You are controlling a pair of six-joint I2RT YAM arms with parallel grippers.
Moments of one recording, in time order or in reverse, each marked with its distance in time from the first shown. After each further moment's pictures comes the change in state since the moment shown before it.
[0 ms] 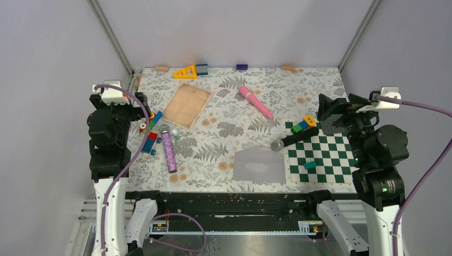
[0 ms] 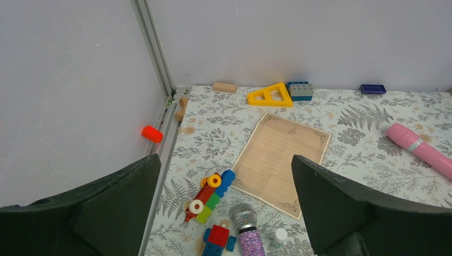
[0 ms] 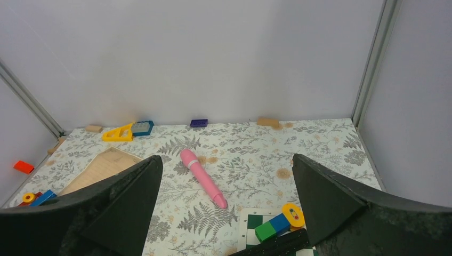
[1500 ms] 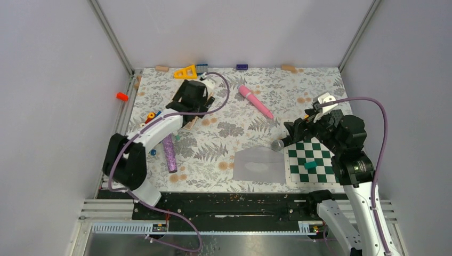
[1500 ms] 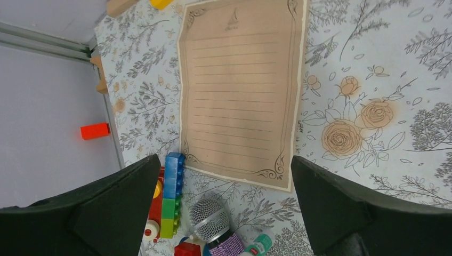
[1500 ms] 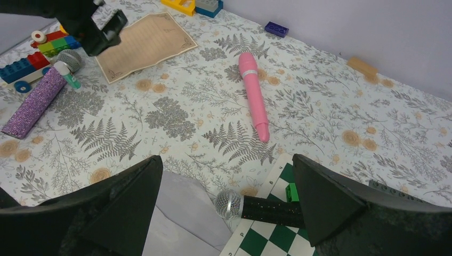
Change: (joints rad) left arm -0.548 0.856 0.149 0.071 -0.422 0.276; right arm 0.000 0.032 -0.325 0.034 -0.455 -0.227
